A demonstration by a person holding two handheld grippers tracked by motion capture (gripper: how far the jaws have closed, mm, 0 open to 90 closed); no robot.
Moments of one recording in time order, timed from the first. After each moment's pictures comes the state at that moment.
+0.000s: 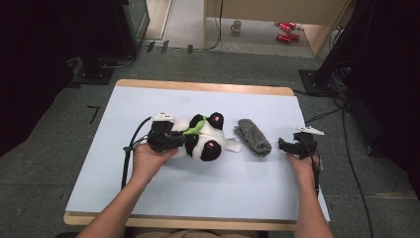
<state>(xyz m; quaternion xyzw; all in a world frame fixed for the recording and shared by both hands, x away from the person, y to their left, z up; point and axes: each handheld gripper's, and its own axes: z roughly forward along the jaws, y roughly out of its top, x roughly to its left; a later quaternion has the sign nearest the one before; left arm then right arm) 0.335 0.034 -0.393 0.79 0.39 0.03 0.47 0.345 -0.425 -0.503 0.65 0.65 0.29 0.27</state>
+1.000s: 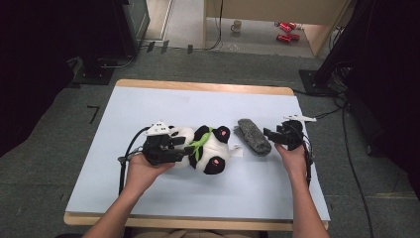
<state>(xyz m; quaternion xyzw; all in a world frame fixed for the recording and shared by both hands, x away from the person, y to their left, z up) 0.308 0.049 -0.394 0.80 0.34 0.05 0.49 0.357 -0.377 -0.451 0.59 0.69 0.38 0.19</state>
